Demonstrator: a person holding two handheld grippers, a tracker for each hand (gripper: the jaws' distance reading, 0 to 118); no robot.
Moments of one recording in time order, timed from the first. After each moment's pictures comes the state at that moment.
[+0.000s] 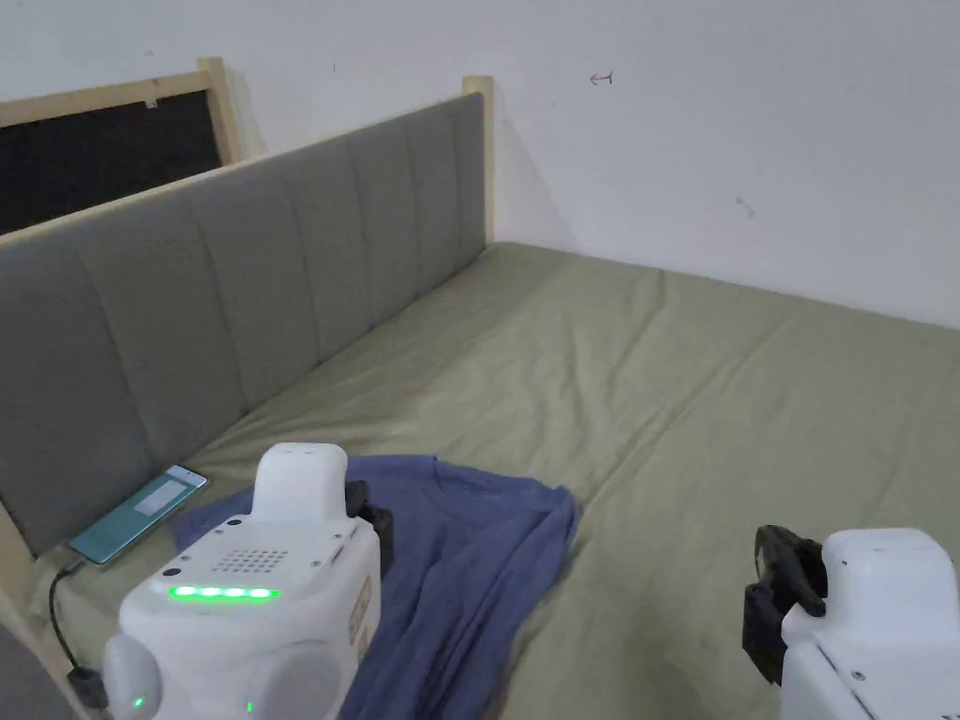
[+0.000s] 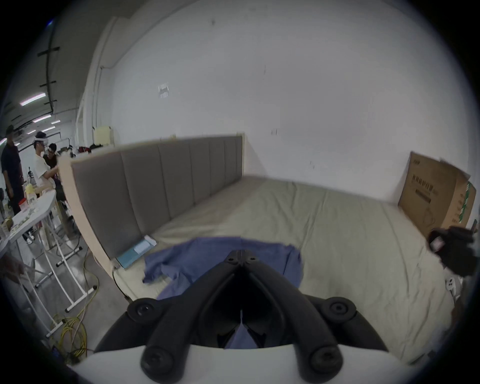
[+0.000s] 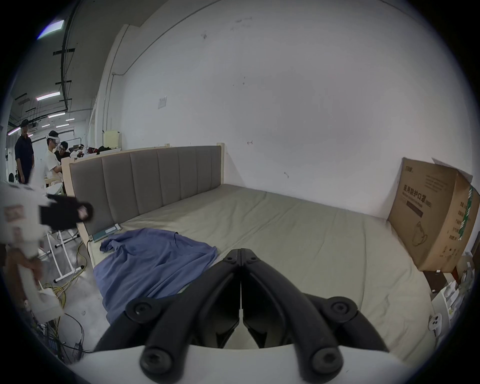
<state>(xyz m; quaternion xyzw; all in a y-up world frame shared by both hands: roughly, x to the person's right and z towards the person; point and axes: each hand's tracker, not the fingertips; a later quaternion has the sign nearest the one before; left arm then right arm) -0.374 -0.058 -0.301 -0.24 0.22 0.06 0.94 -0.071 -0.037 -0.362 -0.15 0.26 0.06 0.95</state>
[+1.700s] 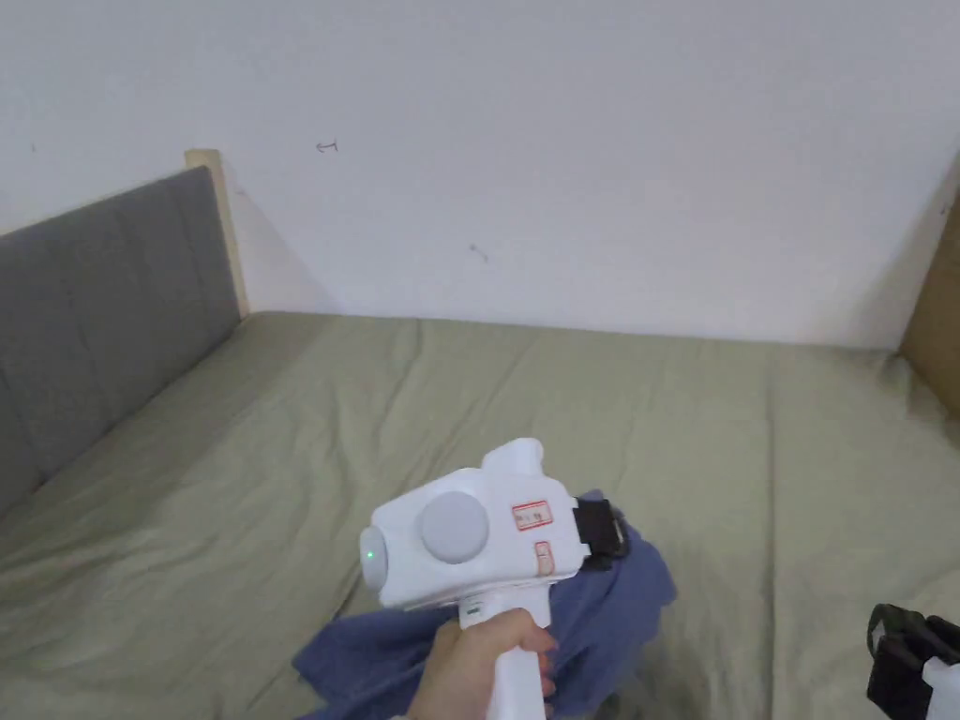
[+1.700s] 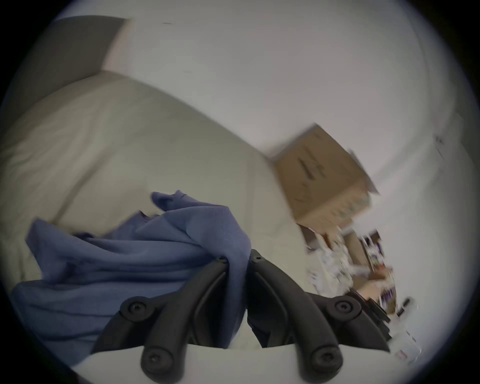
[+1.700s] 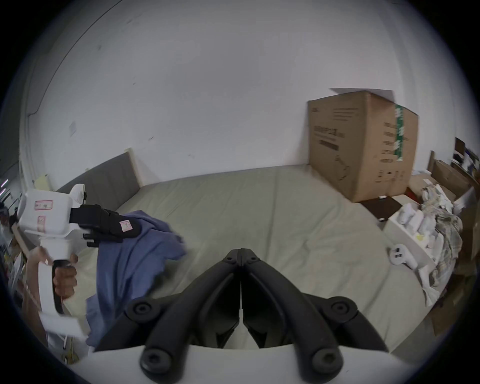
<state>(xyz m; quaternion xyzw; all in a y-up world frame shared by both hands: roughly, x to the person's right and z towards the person) -0.119 -0.032 -0.490 -0.35 -0.25 0.26 0.86 0.156 -0.026 -0.364 -0.21 0.00 -0.07 0.98</state>
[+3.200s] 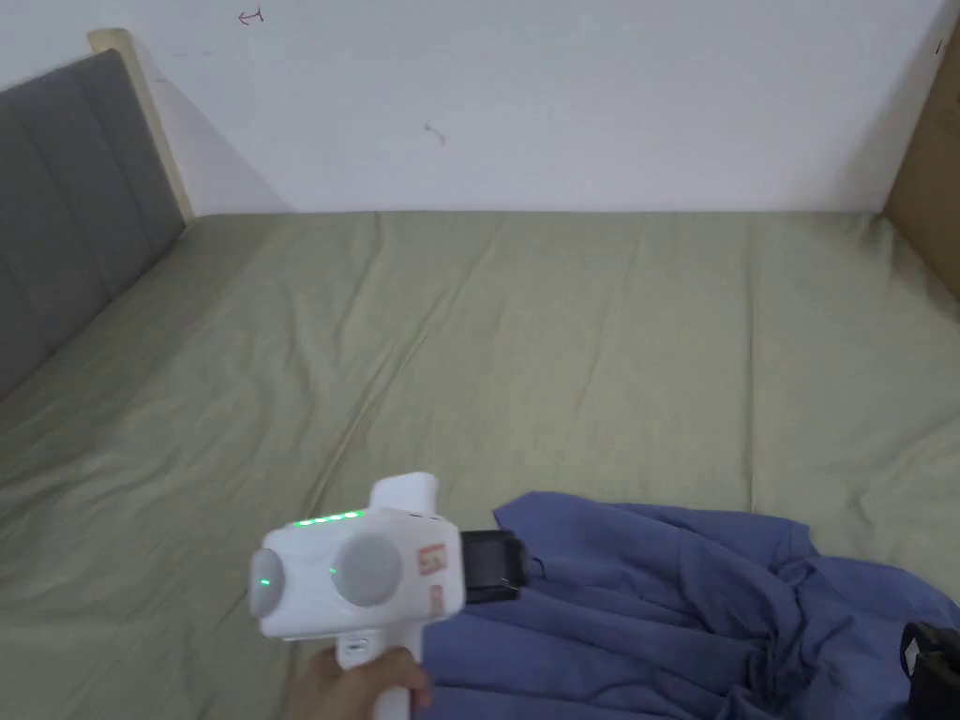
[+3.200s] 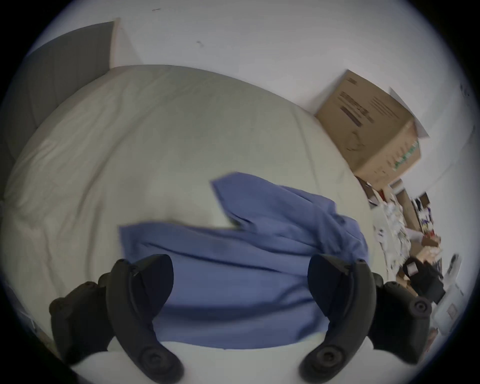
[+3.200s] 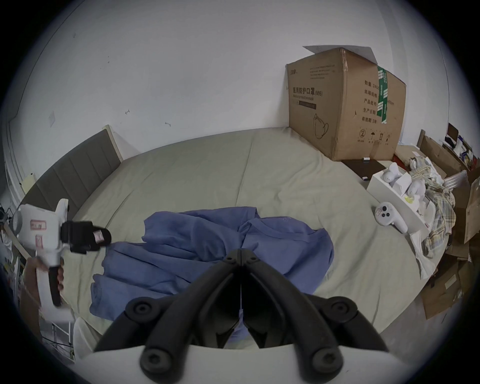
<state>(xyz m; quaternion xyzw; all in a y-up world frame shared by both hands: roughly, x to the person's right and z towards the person) -0.204 -0.138 -0.483 -0.46 -0.07 0.15 0.87 0.186 -0.095 -0.354 -0.32 -0.01 -0.07 0.94</state>
